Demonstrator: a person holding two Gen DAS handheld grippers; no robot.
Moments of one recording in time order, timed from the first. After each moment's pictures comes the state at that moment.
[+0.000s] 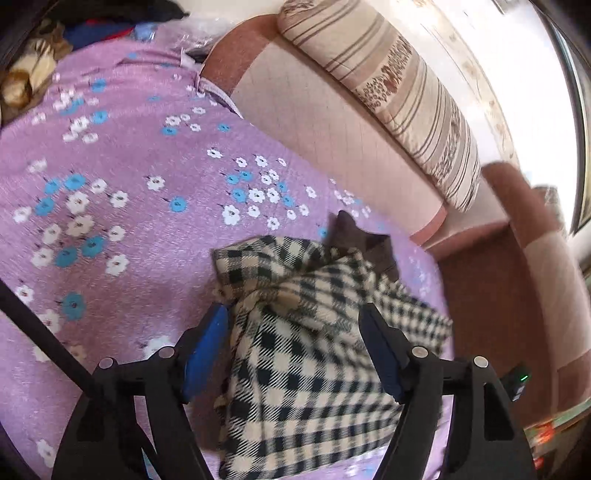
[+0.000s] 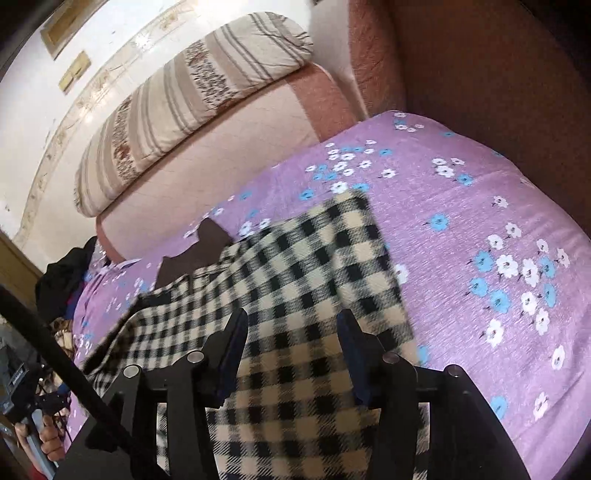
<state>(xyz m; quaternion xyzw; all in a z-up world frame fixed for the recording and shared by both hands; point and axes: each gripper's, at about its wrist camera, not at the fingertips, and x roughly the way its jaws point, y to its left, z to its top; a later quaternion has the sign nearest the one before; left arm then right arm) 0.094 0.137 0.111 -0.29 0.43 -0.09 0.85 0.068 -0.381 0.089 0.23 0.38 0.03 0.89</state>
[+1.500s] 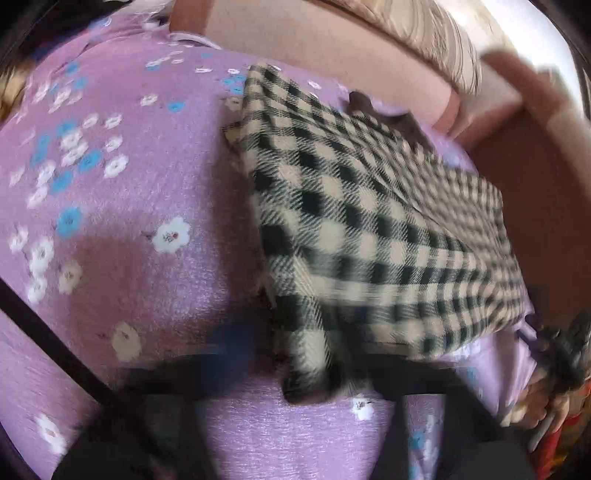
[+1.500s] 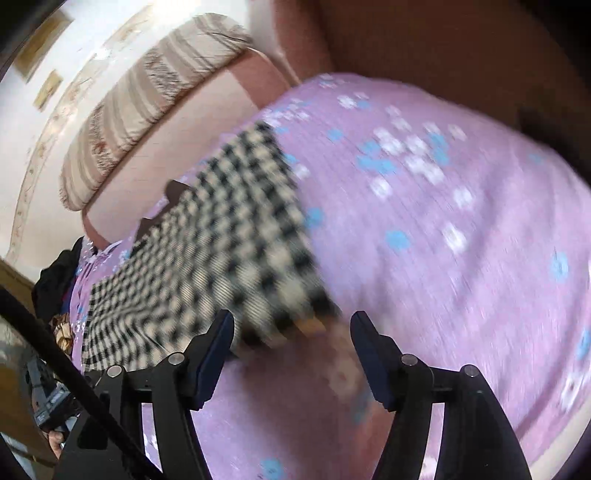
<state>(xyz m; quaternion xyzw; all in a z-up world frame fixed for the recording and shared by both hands) 0.053 0.093 0.042 -0.14 0.54 -0.14 0.82 -0.059 -0.416 0.049 0.29 0.43 -0.03 0.85</state>
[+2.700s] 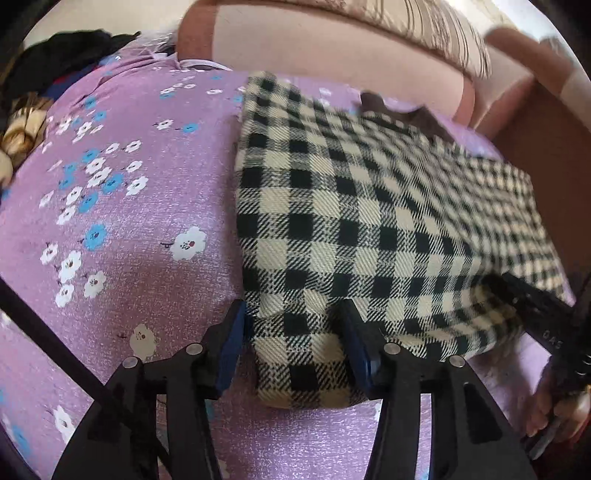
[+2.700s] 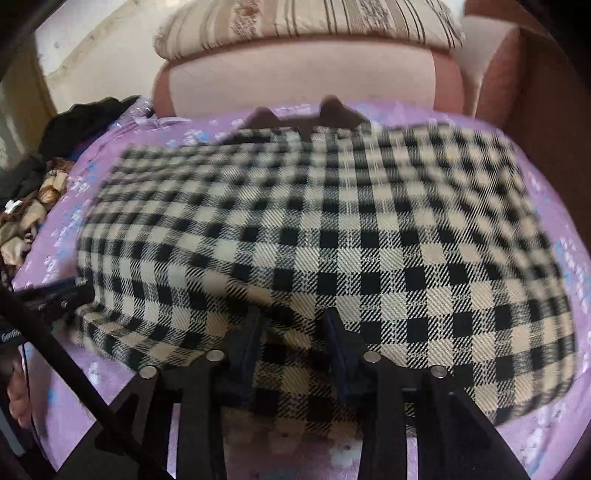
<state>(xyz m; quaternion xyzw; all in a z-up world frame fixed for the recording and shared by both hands) 0.040 0.076 0.044 -0.08 0.50 -0.06 0.86 0.022 -0.211 0.031 0.03 0.44 0.11 0.89</state>
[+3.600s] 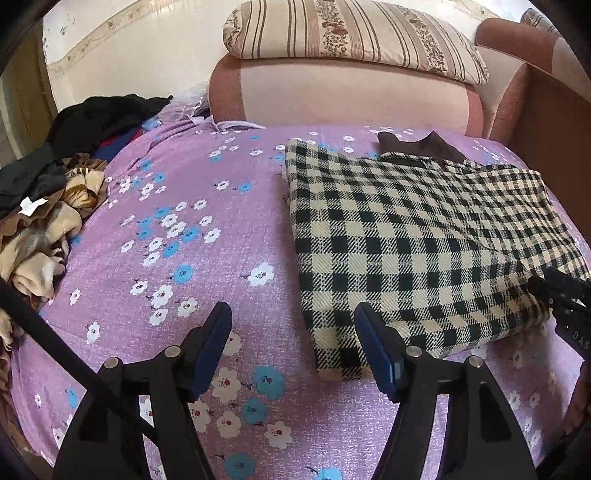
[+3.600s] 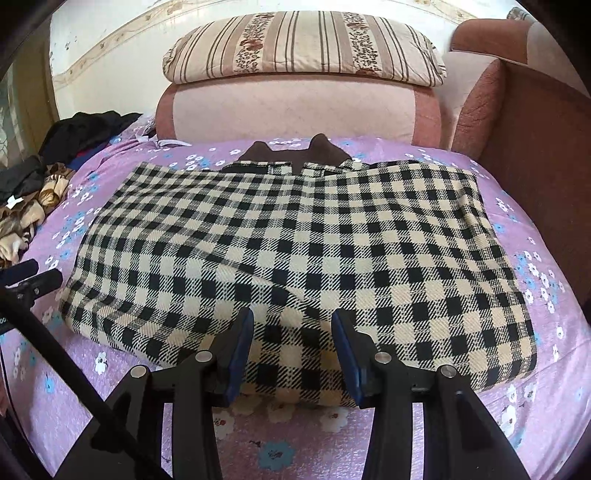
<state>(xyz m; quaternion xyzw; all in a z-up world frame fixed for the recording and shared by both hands) -0.002 0.079 0.086 0.02 0.43 0.02 0.90 -0.021 -0.209 0.061 -0.01 0.39 0.08 0.92</state>
